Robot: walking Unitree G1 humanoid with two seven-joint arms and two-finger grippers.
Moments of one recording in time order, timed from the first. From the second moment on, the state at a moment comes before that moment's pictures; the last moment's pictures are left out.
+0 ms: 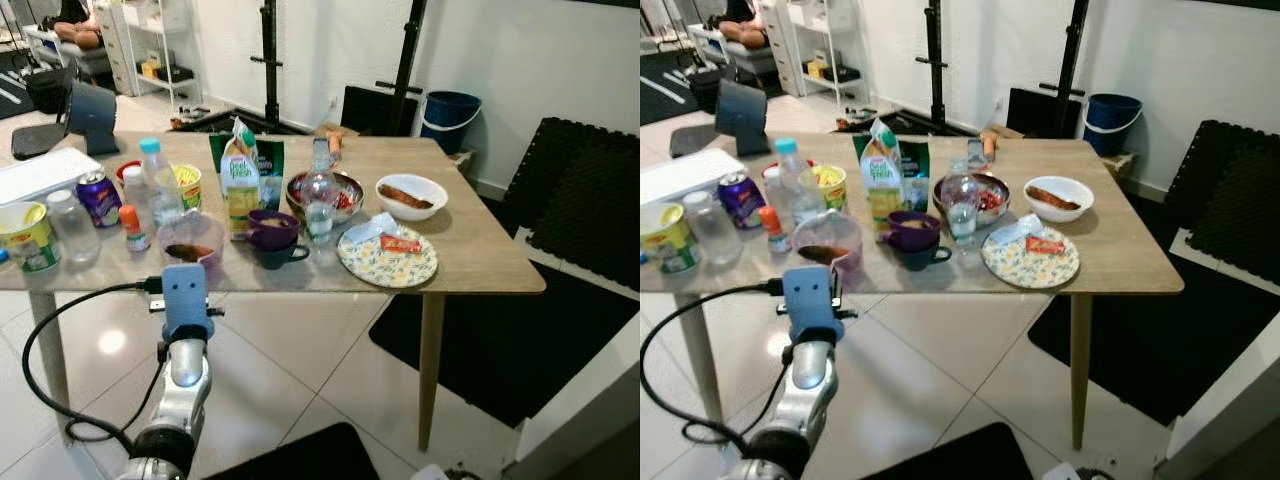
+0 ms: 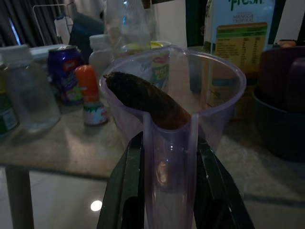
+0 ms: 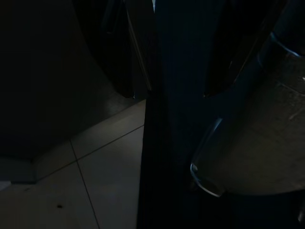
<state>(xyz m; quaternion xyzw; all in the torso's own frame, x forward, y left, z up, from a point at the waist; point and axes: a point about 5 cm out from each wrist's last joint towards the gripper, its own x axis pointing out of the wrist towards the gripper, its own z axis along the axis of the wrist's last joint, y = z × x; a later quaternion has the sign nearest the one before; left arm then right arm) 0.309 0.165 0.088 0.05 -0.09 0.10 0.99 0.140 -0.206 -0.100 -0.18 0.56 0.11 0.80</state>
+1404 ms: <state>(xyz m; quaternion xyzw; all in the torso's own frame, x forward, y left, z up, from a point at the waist) 0.265 0.083 0.094 0.08 -0.08 -0.15 0.98 0.140 -0.205 -0.100 -0.18 0.56 0.12 0.80</state>
